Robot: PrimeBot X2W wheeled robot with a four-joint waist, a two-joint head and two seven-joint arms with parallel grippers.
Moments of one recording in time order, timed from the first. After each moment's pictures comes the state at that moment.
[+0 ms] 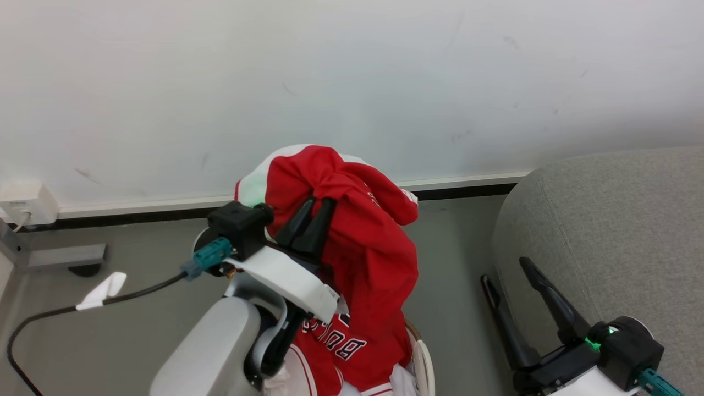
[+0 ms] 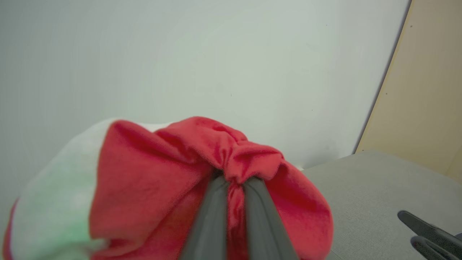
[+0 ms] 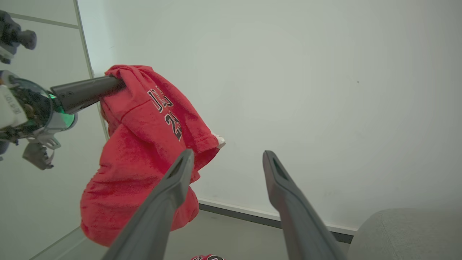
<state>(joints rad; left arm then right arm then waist) -0.53 0.18 -0.53 0.19 -0.52 -0.01 -0.14 -0.15 -0.22 0.40 0.04 0.44 0.13 -0.26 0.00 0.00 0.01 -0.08</state>
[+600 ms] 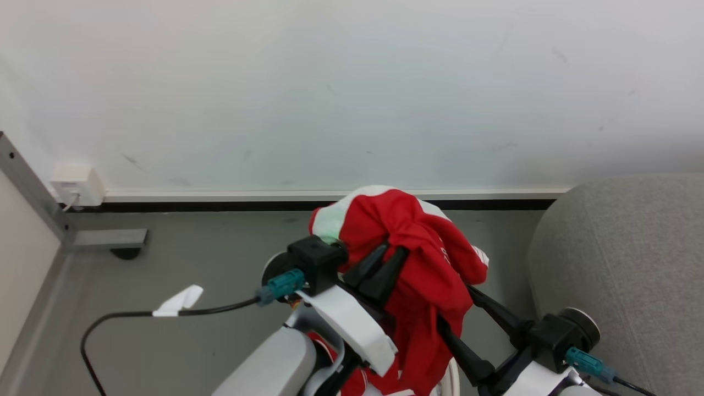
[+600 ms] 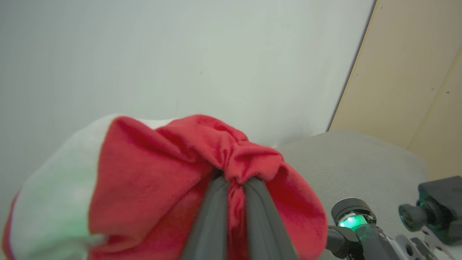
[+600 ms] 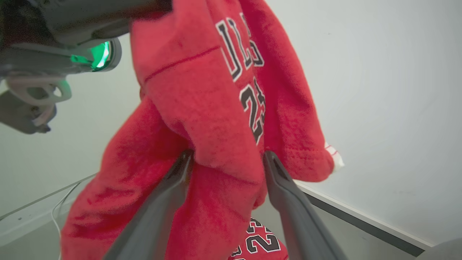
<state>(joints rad) -0.50 0.12 -0.67 0.18 -0.52 -0.06 -0.11 -0.37 -0.31 0.77 0.30 0.55 0.13 -0.26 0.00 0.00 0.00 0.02</state>
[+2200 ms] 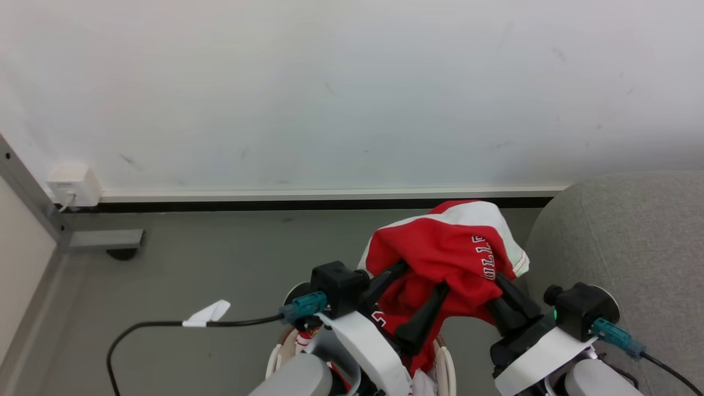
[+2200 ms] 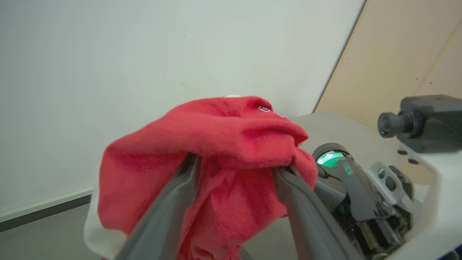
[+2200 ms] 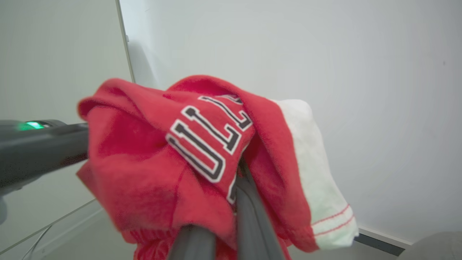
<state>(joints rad) -0.47 0.10 -0.76 0.21 -0.58 -0.05 -0.09 -0.39 -0.25 0.64 0.31 0.55 0.13 -0.26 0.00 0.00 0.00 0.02</state>
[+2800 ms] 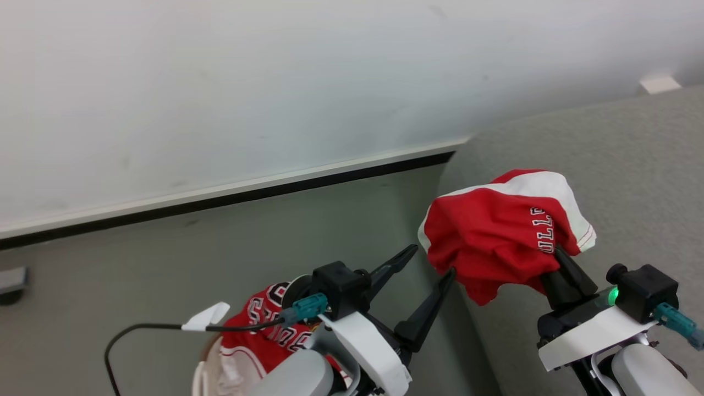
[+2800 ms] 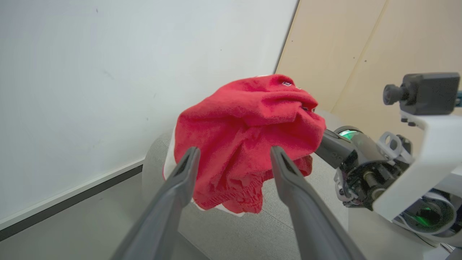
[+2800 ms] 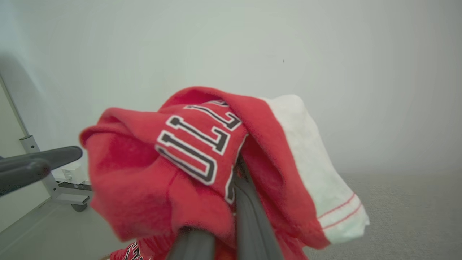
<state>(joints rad) -0.49 0.11 -0.79 0.23 -0.55 -0.06 -0.14 -0.36 -0.29 0.45 0.28 0.55 0.13 -0.26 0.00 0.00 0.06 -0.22</state>
